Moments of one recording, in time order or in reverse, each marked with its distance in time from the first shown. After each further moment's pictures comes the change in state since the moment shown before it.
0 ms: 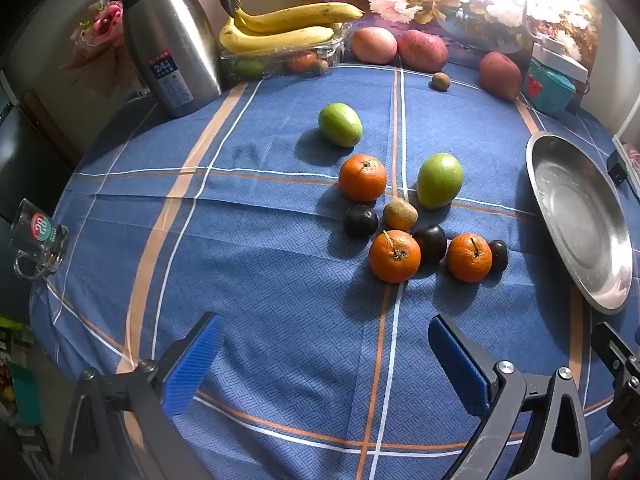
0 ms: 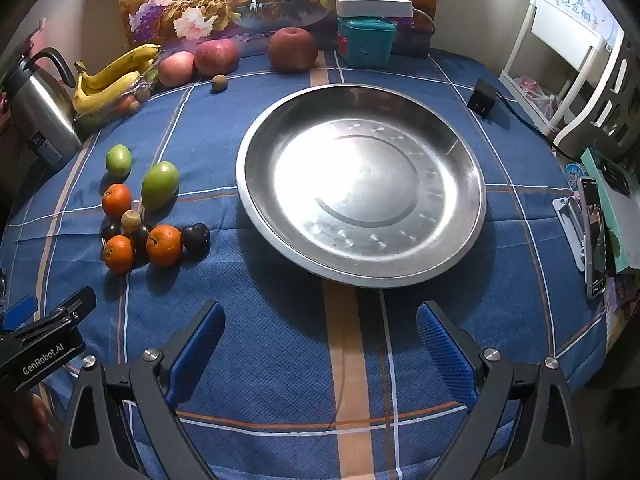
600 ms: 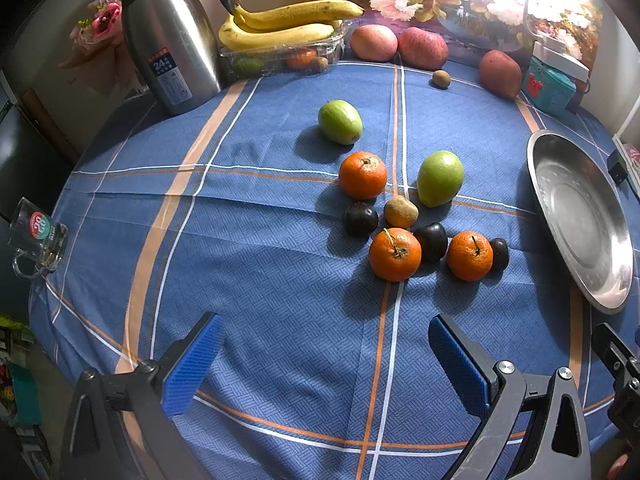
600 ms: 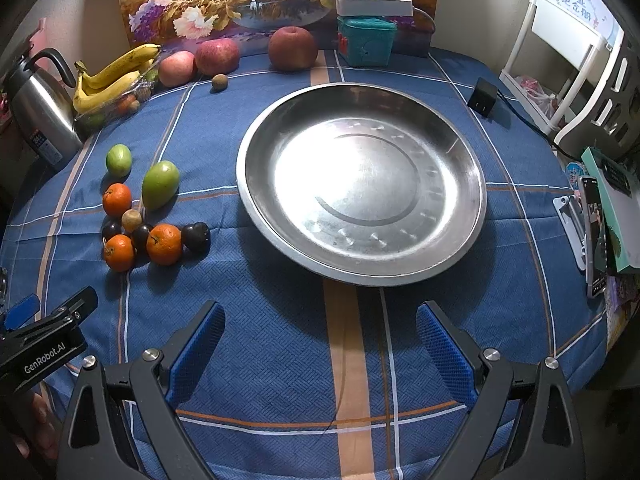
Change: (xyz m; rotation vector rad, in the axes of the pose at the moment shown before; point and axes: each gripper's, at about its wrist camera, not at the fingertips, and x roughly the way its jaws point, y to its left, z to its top) left arm 0.001 0.000 -0.001 -0.003 0.007 -0.003; right arm 0.001 0.000 0.000 0.001 -0.002 0.002
